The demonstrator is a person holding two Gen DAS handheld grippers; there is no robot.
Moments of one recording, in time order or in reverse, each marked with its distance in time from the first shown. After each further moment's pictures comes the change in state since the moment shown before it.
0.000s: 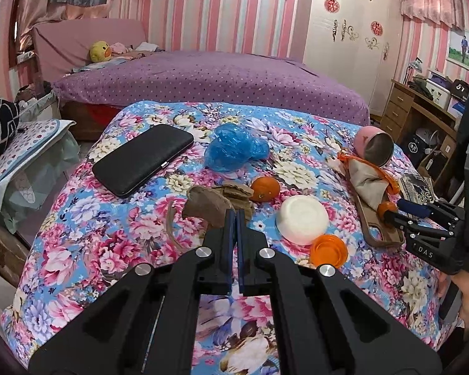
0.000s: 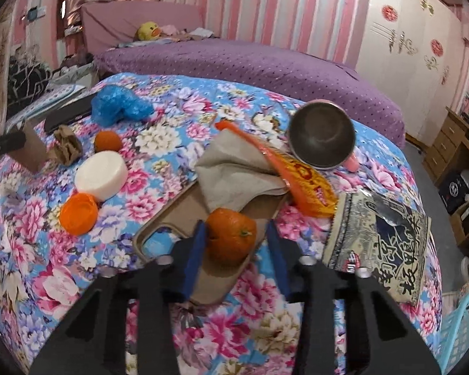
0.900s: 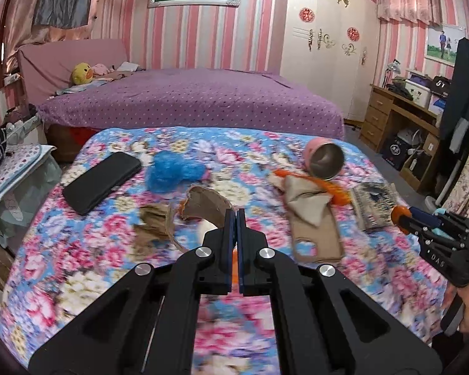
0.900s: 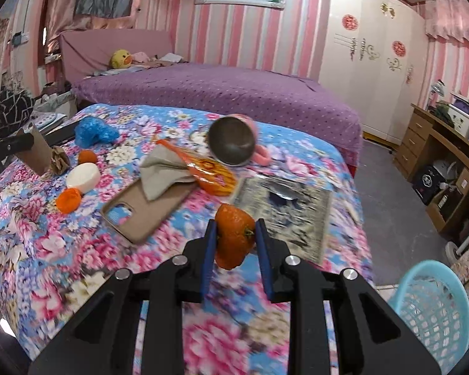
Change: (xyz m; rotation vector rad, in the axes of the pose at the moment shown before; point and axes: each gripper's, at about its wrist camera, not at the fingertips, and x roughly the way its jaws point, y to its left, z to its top) left arm -0.034 -0.088 0.005 0.046 -0.078 -0.072; right arm -0.091 -0.080 -0.041 0.105 -0.112 -0.110
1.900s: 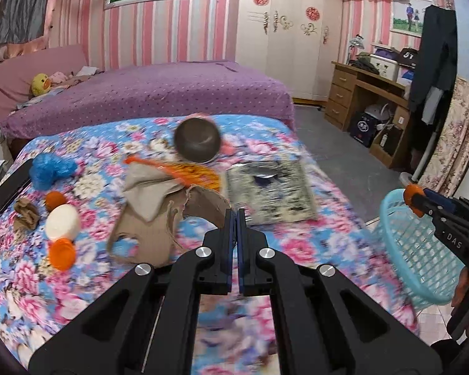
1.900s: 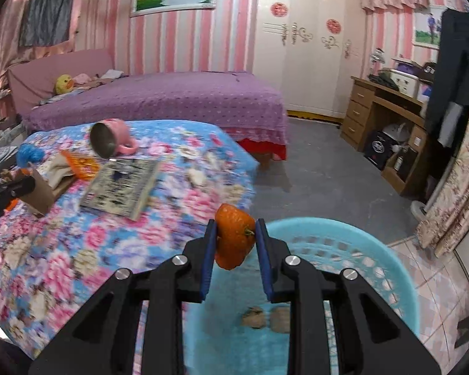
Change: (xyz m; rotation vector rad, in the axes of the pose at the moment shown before) left arm 0.032 -0.199 -0.022 0.112 0.039 -0.114; right arm -0.049 -0.179 -0.055 0.178 0.000 -0.190
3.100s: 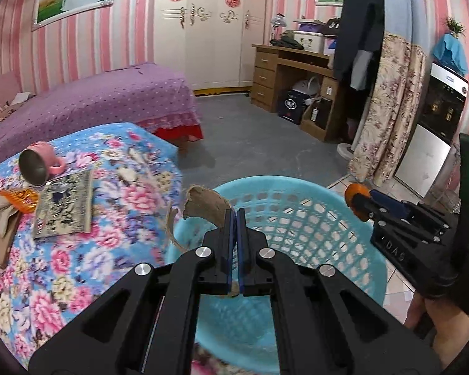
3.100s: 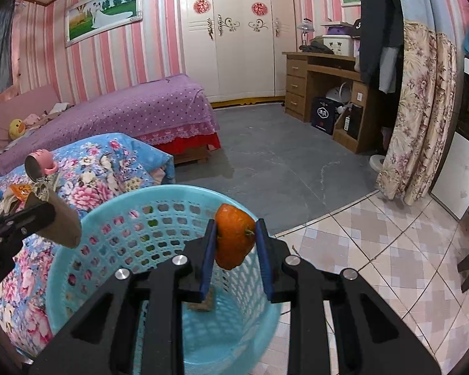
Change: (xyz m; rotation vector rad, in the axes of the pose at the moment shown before) left arm 0.009 -0.244 -0.013 0.177 0.035 -0.245; right arm -0.020 -0.157 -0.051 0.239 0.008 -0.143
